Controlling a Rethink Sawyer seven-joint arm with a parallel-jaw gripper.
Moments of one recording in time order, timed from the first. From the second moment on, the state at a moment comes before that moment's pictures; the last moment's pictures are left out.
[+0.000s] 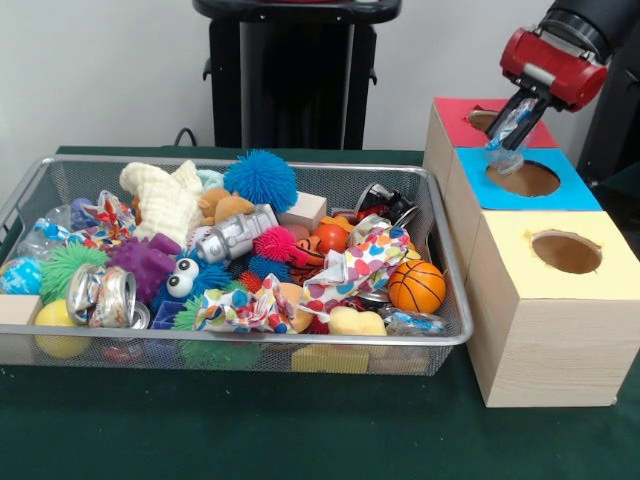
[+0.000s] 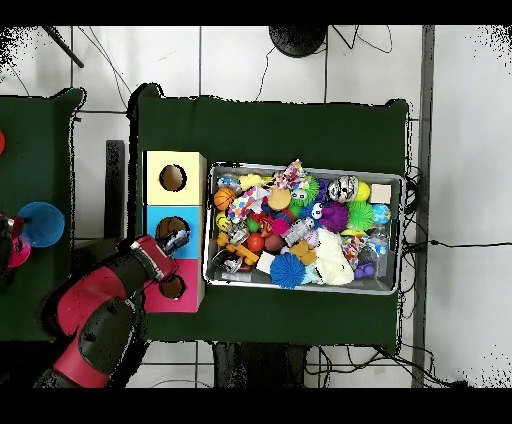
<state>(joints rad) 0.94 -0.06 -1.01 1.59 0.59 0.36 2.66</state>
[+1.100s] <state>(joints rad) 0.95 -0.03 -1.01 1.62 0.67 0.35 2.67</state>
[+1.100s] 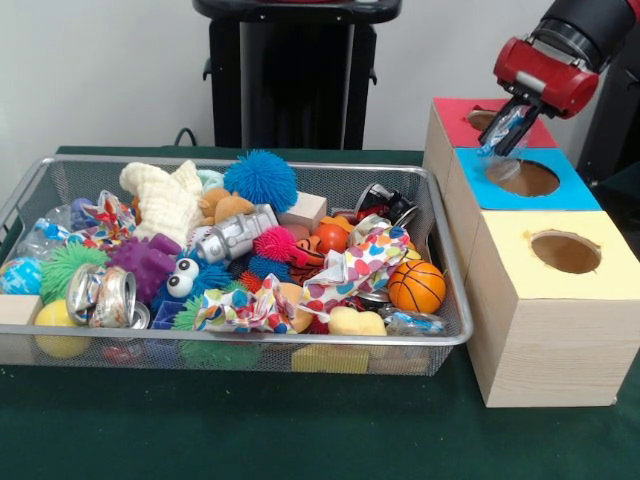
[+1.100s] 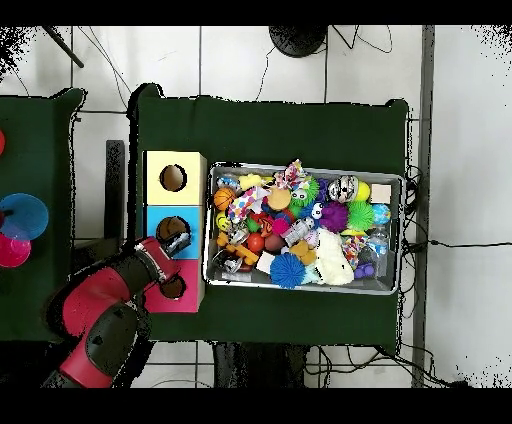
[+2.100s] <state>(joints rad) 0.94 -0.10 -0.96 1.68 0.77 0.32 2.67</state>
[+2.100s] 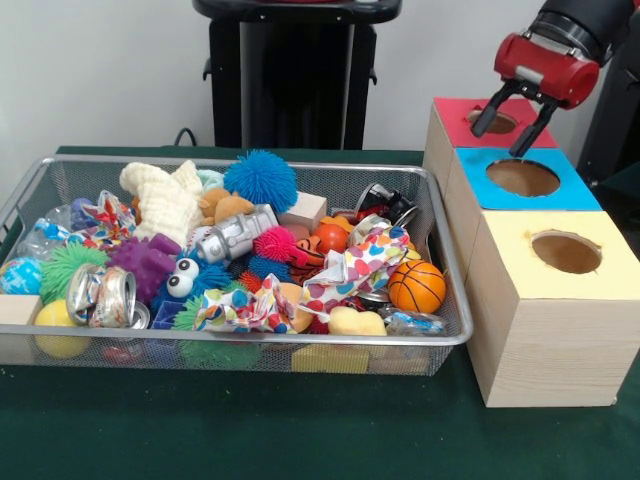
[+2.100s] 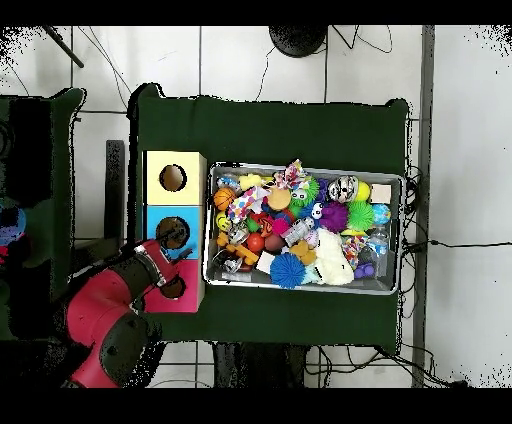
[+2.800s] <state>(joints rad) 0.74 -0.33 -0.82 1.74 0.70 0.29 2.67</state>
